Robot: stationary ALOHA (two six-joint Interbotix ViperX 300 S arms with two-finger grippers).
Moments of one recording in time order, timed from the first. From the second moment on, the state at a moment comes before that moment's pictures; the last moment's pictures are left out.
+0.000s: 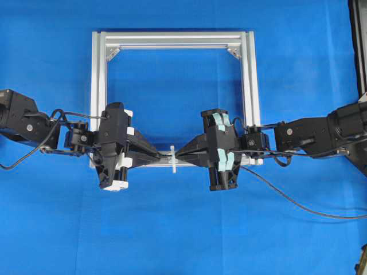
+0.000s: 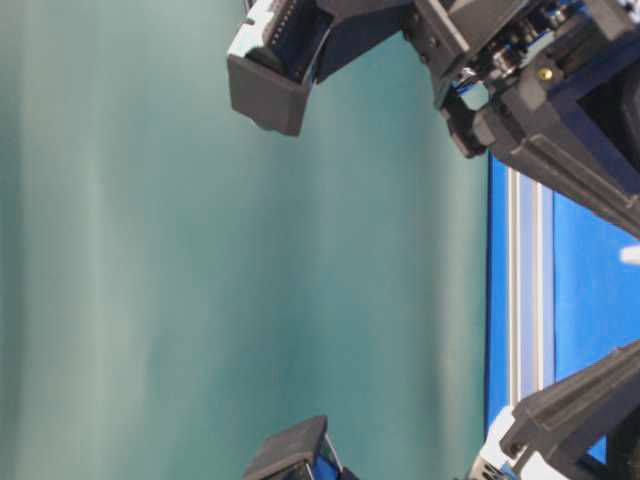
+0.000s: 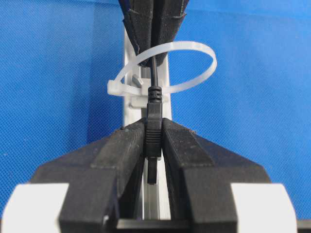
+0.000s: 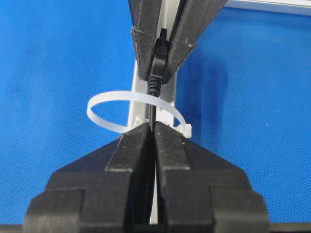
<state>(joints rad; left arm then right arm) -0.14 0.15 0.87 -0.08 -0.55 -0.10 0.13 0.17 0.78 0.07 -0.47 0.07</state>
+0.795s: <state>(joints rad) -0.13 0.15 0.87 -0.08 -0.55 -0.10 0.14 0.17 0.78 0.07 -0.46 0.07</state>
